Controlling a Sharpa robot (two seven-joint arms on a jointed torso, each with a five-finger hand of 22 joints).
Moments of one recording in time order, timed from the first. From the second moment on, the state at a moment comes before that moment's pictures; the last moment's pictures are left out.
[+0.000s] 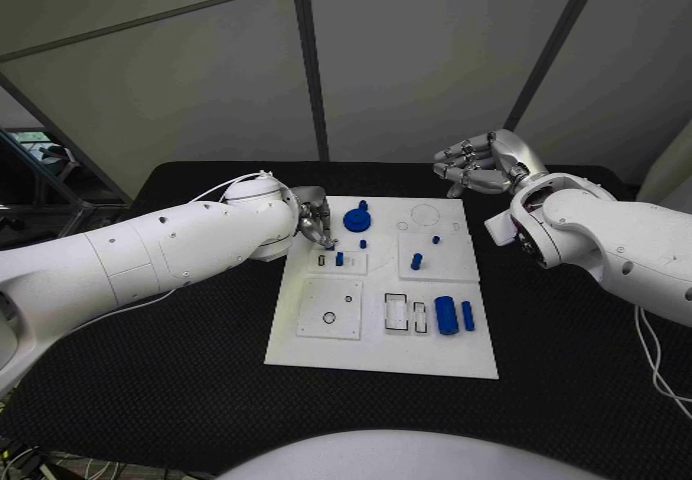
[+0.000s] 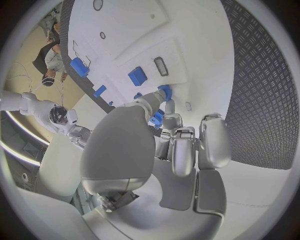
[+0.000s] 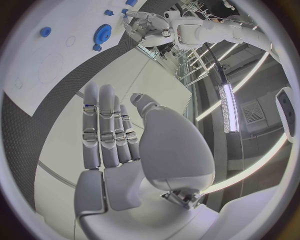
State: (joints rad) left arm 1.19 -0.62 0.02 1.27 -1.30 0.00 -0.45; left_hand 1.39 -0.20 0.51 0.10 0.15 1.00 0.07 0.53 0.29 1.21 0.02 1.18 0.91 1.47 -0.07 1.55 1.31 0.13 1.45 0.03 1.32 1.31; right arm 1.17 -0.76 0.10 1.38 -0.78 -0.46 0.11; right_hand 1.37 -0.12 0.23 0.16 0.45 0.95 0.17 0.14 0.07 1.11 0.09 0.34 0.35 1.33 0.00 0.55 0.61 0.17 1.16 0.11 0.56 0.36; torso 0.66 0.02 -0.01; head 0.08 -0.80
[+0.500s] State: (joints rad) left arm 1.19 -0.63 0.02 1.27 -1.29 0.01 -0.45; left_hand 1.37 -0.21 0.51 0.10 0.15 1.01 0.05 0.55 0.29 1.26 -0.03 1.19 0.92 1.47 -0.08 1.55 1.31 0.13 1.45 0.03 1.32 1.31; right arm 1.17 -0.76 0.10 1.38 -0.78 -0.46 0.11; right_hand 1.37 -0.12 0.23 0.16 0.45 0.95 0.17 0.14 0.07 1.11 0.09 0.34 0.35 1.33 0.00 0.55 0.61 0.17 1.16 0.11 0.56 0.36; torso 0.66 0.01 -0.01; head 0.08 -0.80
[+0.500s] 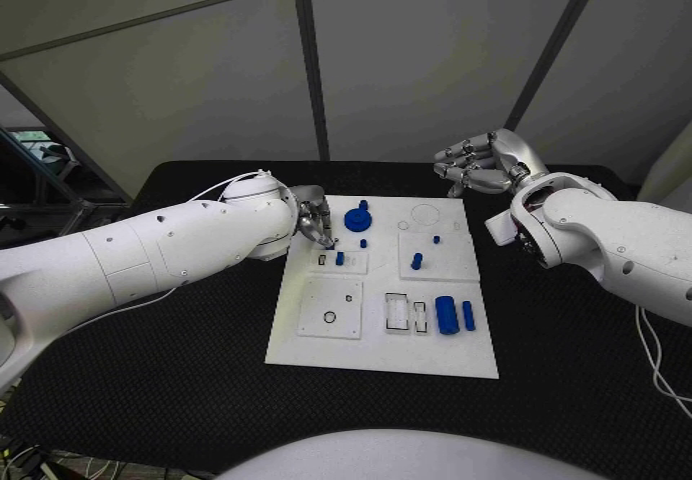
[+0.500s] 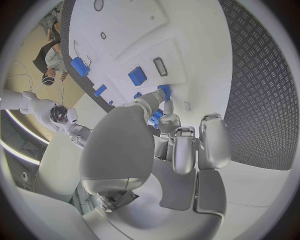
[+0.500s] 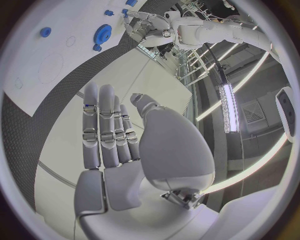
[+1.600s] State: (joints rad) left arm 1.19 -0.68 0.01 1.33 -1.33 -0.06 -0.40; left_hand 1.36 -0.20 0.54 0.09 0.15 1.00 0.04 0.60 0.43 1.26 -0.03 1.19 0.92 1.47 -0.08 1.56 1.31 0.13 1.45 0.03 1.32 1.31; right arm 1.17 -0.75 0.10 1.37 -0.78 -0.46 0.11; right_hand 1.37 -0.12 0.23 0.16 0.45 0.95 0.17 0.14 0.07 1.11 0.09 0.34 0.35 1.33 0.00 0.55 0.61 0.17 1.16 0.11 0.56 0.36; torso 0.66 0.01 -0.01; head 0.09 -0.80
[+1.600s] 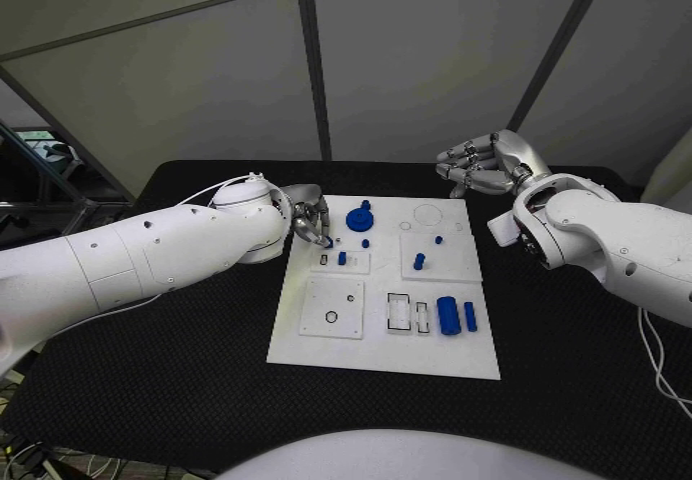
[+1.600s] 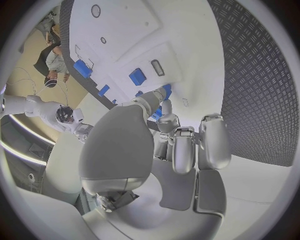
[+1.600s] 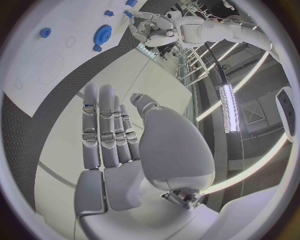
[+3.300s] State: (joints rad) left arm 1.19 -0.68 0.02 1.32 -1.54 -0.10 -0.37; left_hand 1.36 -0.20 0.55 0.08 0.15 0.99 0.04 0.61 0.43 1.26 -0.03 1.19 0.92 1.47 -0.08 1.56 1.31 0.13 1.45 0.03 1.33 1.31; right arm 1.17 -0.75 0.10 1.37 -0.78 -0.46 0.11; right_hand 1.37 -0.11 0.23 0.16 0.45 0.94 0.18 0.14 0.07 1.11 0.09 0.34 0.35 1.33 0.00 0.55 0.61 0.17 1.16 0.11 0.56 0.36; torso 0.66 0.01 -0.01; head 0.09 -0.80
